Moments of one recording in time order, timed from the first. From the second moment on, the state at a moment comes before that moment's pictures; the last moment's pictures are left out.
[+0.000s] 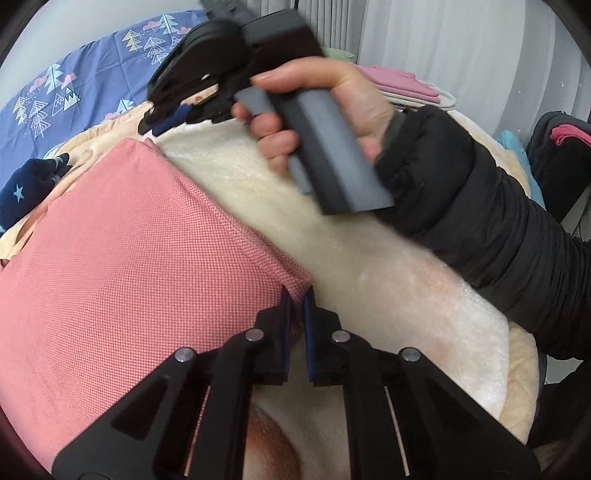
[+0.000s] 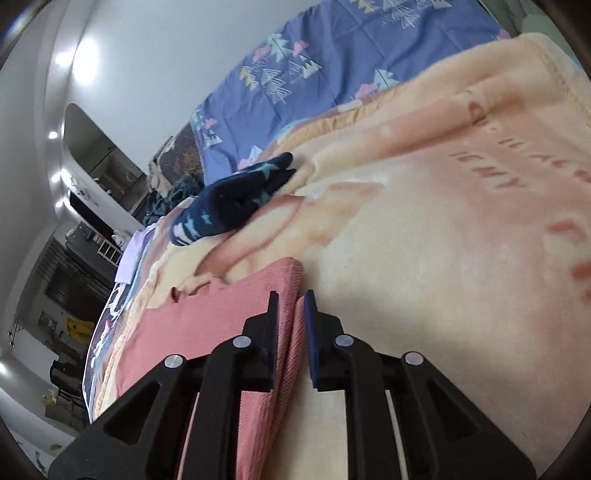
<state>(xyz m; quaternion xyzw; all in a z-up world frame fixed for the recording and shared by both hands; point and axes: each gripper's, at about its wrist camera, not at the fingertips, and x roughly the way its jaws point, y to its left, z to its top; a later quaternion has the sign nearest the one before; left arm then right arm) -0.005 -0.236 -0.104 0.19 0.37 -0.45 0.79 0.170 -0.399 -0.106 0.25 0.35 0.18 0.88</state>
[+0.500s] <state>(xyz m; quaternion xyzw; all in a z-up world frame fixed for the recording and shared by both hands) 0.007 -0.216 -0.106 0.14 0.40 -0.46 0.78 0.151 -0.385 -0.116 0.17 0.35 0.09 0.92</state>
